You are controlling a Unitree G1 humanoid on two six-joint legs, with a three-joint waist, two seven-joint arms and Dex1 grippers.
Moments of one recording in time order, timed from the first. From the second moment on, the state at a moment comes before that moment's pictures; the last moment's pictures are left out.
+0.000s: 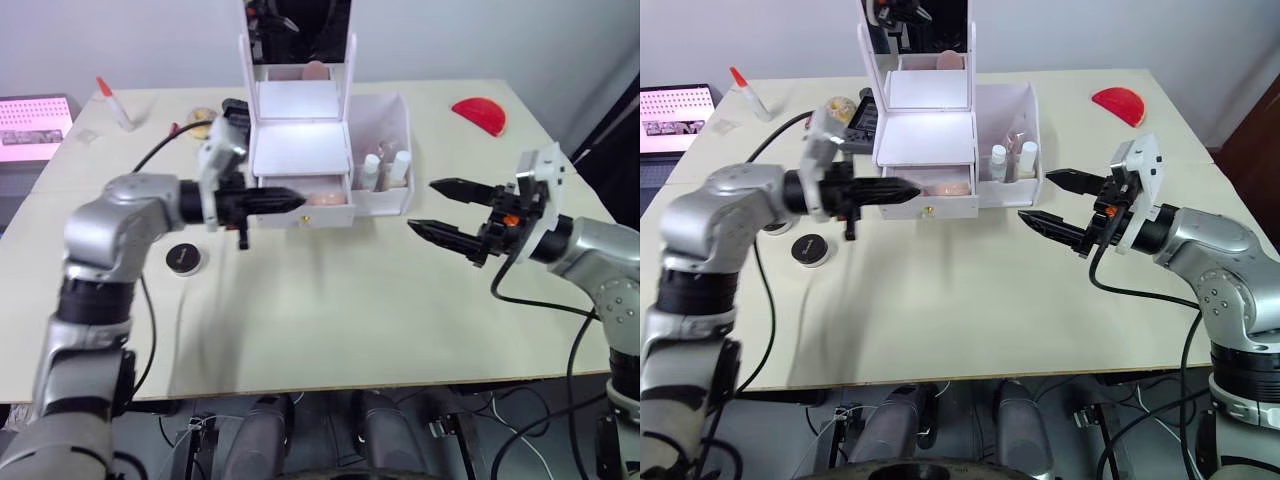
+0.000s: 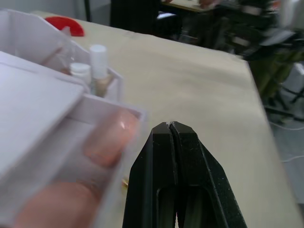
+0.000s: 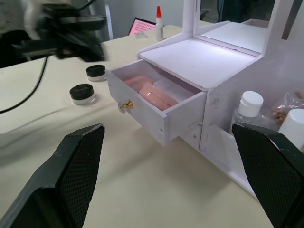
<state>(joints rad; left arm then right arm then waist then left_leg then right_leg) -0.86 0.53 -0.11 0.08 -0.47 0.69 -1.09 -0.37 -0.79 -0.25 -0.33 0.76 0.69 0.86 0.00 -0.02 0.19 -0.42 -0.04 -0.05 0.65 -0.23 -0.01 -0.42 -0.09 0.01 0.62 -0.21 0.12</state>
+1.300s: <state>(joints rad) -0.95 0.61 -0.08 0.20 -0.42 0.65 -1.25 -0.35 -0.79 -0.25 -0.39 0.77 0.71 0.82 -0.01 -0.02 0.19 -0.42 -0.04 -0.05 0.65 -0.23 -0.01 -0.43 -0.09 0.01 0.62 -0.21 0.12</state>
